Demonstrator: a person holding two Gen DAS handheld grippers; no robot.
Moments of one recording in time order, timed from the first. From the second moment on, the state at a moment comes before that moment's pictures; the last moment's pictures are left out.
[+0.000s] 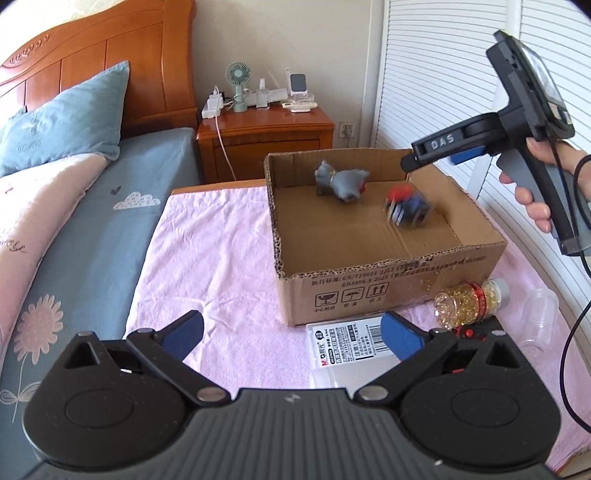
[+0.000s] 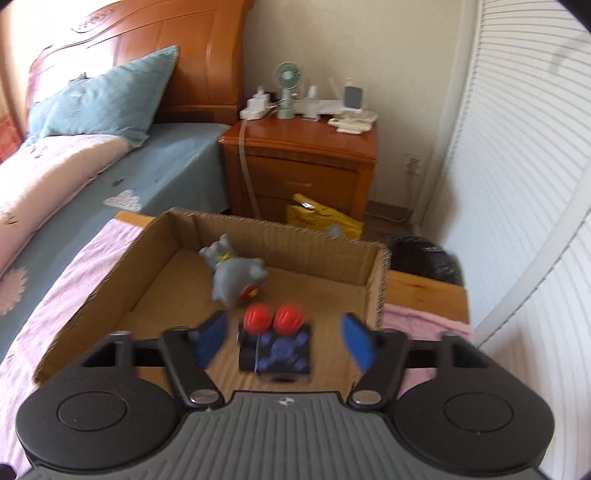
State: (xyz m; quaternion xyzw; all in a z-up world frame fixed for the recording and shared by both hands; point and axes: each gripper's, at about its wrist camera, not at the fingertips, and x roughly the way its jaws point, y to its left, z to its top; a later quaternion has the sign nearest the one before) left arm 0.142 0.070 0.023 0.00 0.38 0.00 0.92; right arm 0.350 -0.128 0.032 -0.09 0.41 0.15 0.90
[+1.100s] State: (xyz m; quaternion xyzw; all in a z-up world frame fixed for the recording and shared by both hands) left arm 0.108 0.045 0.009 0.00 0.39 -0.01 0.92; right arm 0.201 -0.236 -0.003 -0.01 0.48 0.17 0.86
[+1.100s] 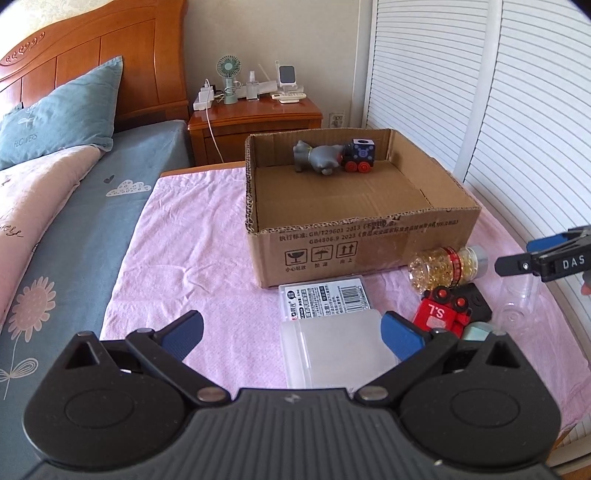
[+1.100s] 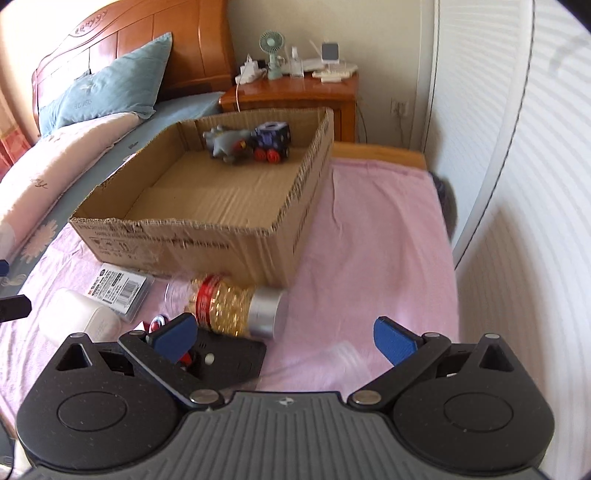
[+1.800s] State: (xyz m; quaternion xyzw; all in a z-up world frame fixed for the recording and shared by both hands) left arm 0.118 0.024 -0.012 0.01 0.42 -0.04 0.91; right arm 0.122 -0.233 -0.032 -0.07 0.47 0.04 0.88
